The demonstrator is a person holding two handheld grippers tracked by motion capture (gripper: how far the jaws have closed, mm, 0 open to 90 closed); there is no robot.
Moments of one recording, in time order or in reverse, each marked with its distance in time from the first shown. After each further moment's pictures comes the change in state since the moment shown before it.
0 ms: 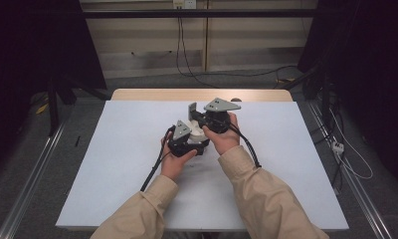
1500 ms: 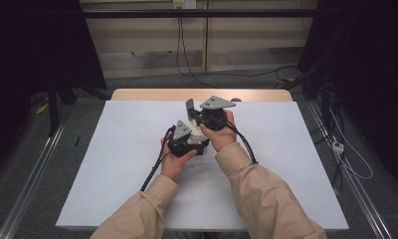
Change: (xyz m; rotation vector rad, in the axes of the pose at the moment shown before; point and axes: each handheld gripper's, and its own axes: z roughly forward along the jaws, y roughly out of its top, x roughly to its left) left arm 0.000 0.000 0.000 0.001 -0.001 -0.007; right arm -0.002 0.002 0.014 0.022 -0.013 -0.031
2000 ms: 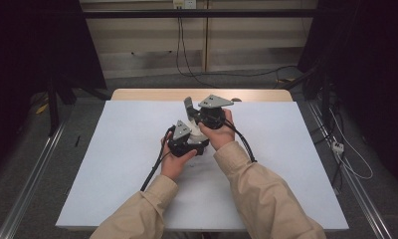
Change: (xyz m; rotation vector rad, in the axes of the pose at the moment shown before) left arm 0.000 0.000 0.000 0.002 -0.001 -0.001; right arm -0.002 0.001 0.007 0.006 -0.001 -0.002
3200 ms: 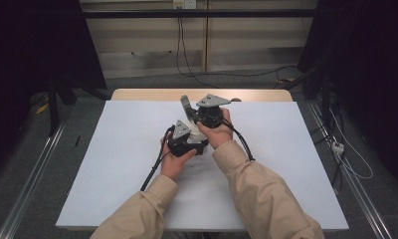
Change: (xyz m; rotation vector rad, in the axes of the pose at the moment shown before) left arm 0.001 0.000 0.000 0.000 0.001 -0.011; right arm -0.001 0.000 0.008 0.016 0.005 -0.004
